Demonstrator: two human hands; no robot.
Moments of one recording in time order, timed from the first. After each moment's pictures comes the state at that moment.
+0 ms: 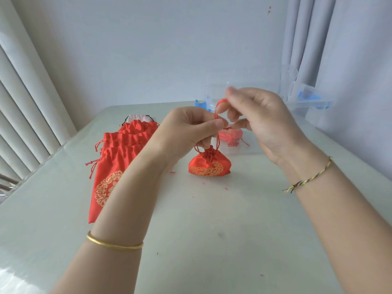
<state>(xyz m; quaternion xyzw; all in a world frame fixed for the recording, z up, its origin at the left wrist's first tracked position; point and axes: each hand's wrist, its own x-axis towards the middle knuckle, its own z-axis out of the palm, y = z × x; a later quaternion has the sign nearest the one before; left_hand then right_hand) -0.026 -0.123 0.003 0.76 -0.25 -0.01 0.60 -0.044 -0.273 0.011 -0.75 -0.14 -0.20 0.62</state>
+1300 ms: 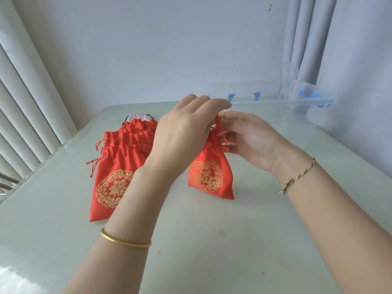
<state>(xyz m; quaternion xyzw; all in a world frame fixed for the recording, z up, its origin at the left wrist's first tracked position) -0.015 -0.125 -0.013 0.80 -0.37 0.43 0.22 -0.029 -0.273 -0.016 -0.68 -0.12 0.03 0.72</state>
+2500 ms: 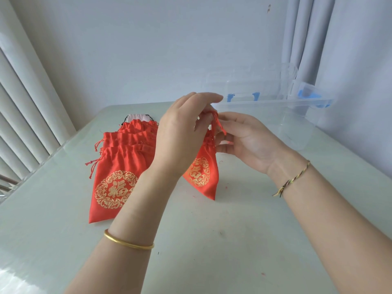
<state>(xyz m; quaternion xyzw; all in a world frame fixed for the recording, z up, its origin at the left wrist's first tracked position) -0.020 -0.132 -0.014 0.78 -0.30 0.38 0.40 -0.026 -0.271 -0.021 -0.67 -0.15 0.03 0.73</state>
